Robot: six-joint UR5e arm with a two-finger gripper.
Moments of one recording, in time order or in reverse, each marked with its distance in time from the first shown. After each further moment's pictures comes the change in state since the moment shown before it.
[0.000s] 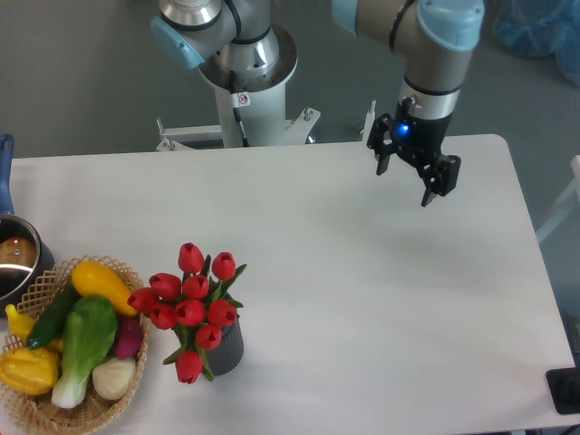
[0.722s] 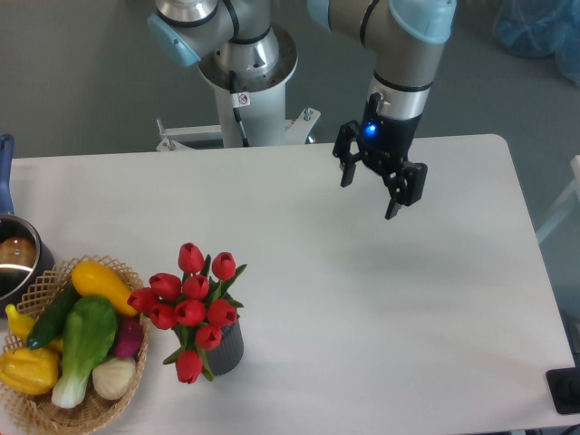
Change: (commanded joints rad) arm -0.066 0.014 -0.005 0.000 -0.050 -0.130
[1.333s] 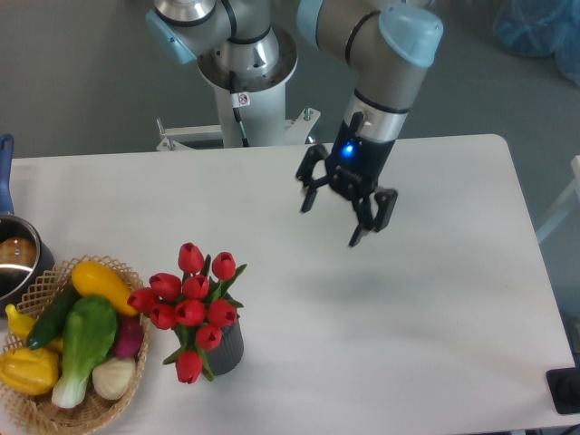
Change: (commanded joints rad) arm -0.055 -0.110 0.012 0.097 -0.394 -0.146
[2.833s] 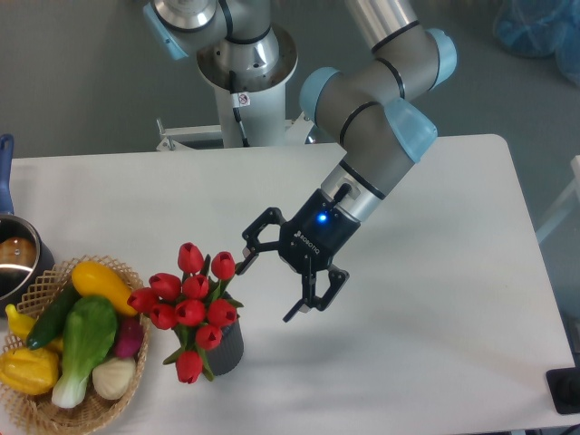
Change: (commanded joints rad) arm -0.080 -0.173 0.069 0.117 -0.322 -0.159
